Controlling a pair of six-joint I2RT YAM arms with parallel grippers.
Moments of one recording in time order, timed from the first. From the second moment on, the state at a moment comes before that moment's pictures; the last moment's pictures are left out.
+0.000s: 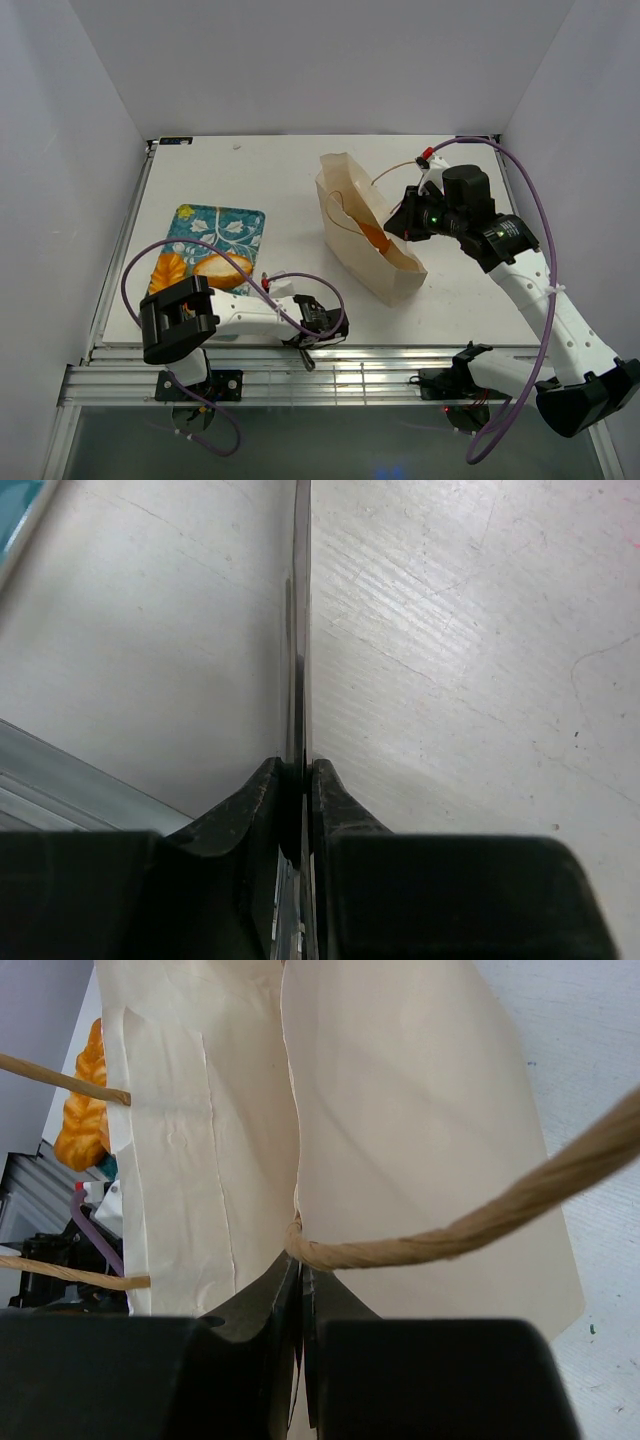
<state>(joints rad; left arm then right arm) -1.29 1.66 0.91 -0.96 -0.64 -1.84 0.47 1.09 1.23 -0.70 -0.30 0.35</state>
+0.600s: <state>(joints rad) -1.38 1.58 1.07 -1.00 -0.69 -1.65 0.47 1.07 1.23 -0.71 -0.29 0.35</state>
